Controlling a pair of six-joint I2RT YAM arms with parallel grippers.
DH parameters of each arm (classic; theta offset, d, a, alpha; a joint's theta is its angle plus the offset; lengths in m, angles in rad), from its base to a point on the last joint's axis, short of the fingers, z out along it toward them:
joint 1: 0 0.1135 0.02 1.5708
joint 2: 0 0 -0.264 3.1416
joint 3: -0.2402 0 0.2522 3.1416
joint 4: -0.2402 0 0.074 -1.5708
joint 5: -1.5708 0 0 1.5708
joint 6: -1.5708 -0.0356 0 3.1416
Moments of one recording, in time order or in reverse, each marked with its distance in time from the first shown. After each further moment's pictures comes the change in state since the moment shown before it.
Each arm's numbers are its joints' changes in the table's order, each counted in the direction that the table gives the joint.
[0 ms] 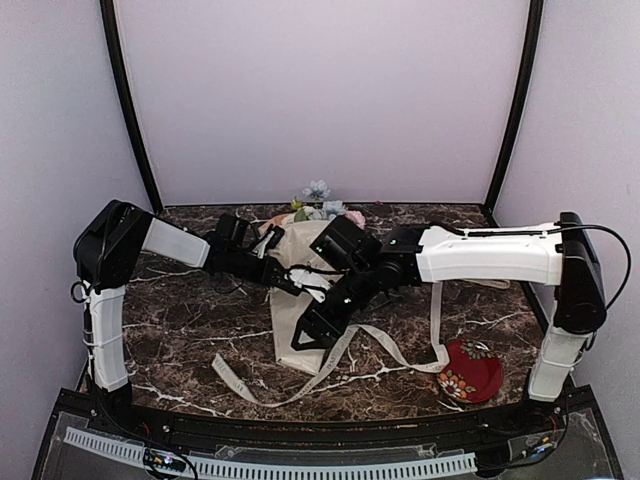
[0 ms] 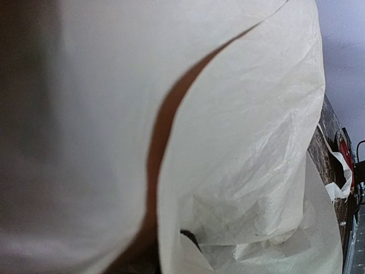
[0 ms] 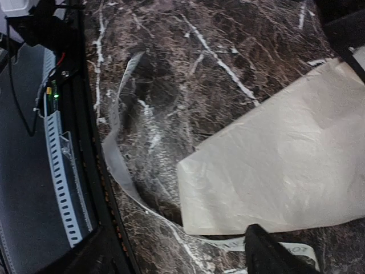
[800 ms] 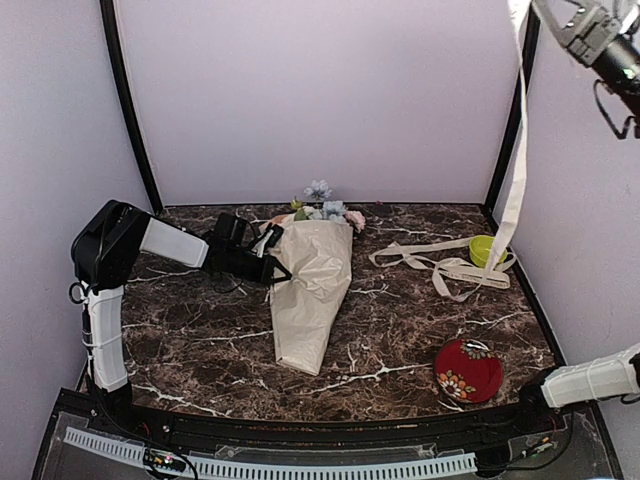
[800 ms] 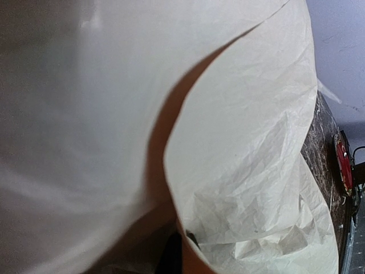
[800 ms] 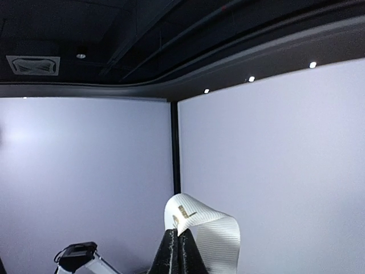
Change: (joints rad) left arm 0.000 0.016 0.013 0.014 0.000 0.015; right arm -0.639 0.663 -0.526 0.318 0.026 -0.211
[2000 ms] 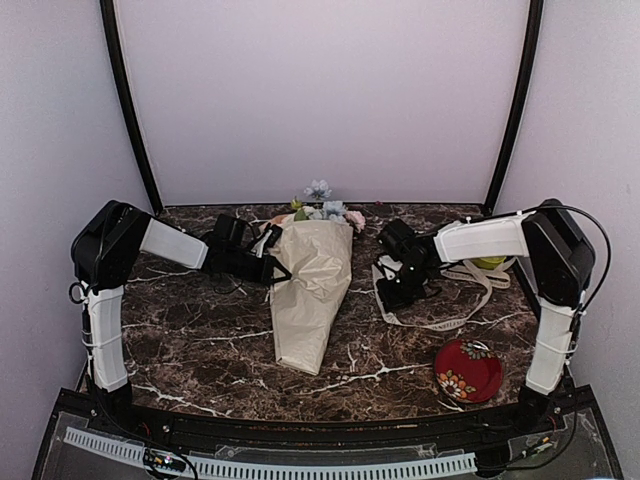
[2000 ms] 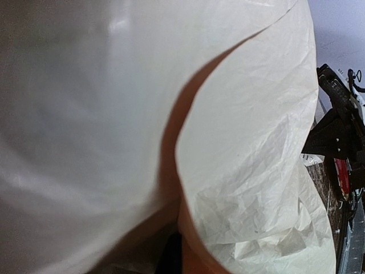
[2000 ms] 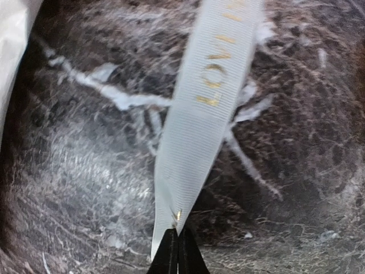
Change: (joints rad) left arm 0.000 0.000 0.016 0.032 -0.002 0.034; right arm 0.211 -0.763 0.733 -0.320 -0.372 -0.097
